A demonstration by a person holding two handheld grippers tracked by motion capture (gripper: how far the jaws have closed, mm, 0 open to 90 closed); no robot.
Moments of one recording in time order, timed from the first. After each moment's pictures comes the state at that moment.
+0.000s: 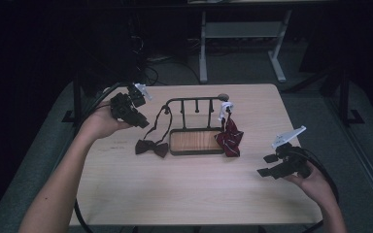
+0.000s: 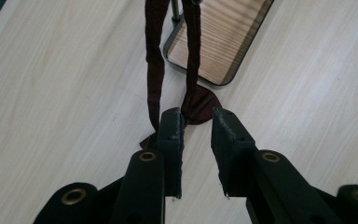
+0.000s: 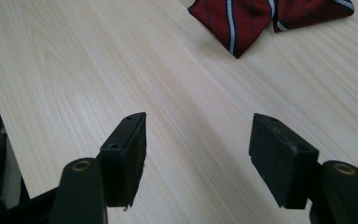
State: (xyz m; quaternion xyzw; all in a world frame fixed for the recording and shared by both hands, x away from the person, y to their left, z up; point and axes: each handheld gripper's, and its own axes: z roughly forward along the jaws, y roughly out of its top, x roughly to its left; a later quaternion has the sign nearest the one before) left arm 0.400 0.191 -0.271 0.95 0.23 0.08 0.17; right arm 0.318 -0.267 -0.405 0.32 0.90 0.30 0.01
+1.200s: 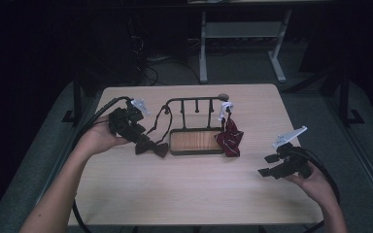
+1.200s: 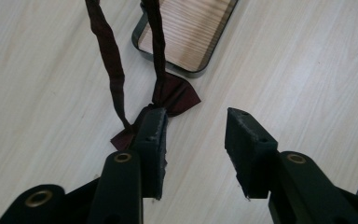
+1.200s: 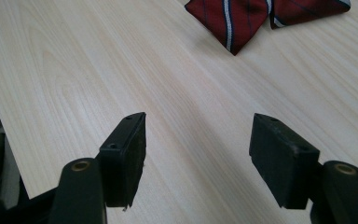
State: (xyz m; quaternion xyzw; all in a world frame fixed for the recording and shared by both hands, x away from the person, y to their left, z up) left arm 0.375 0.200 -0.299 0.95 0.22 0.07 0.19; right arm 0.318 -0.270 -0.405 0.33 0.90 0.30 0.02
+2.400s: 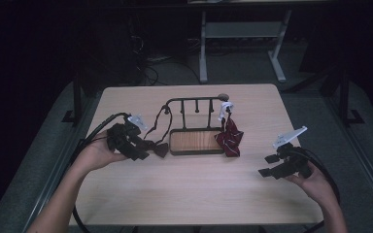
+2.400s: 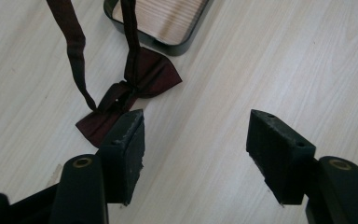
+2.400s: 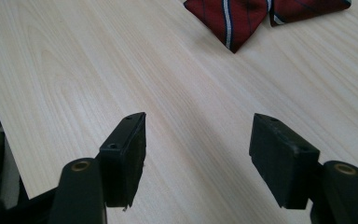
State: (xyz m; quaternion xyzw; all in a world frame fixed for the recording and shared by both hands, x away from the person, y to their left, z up) left arm 0.353 0.210 -0.333 0.95 0.23 0.06 0.20; right arm 0.318 -0.271 -0.407 0.33 0.90 0.30 0.01
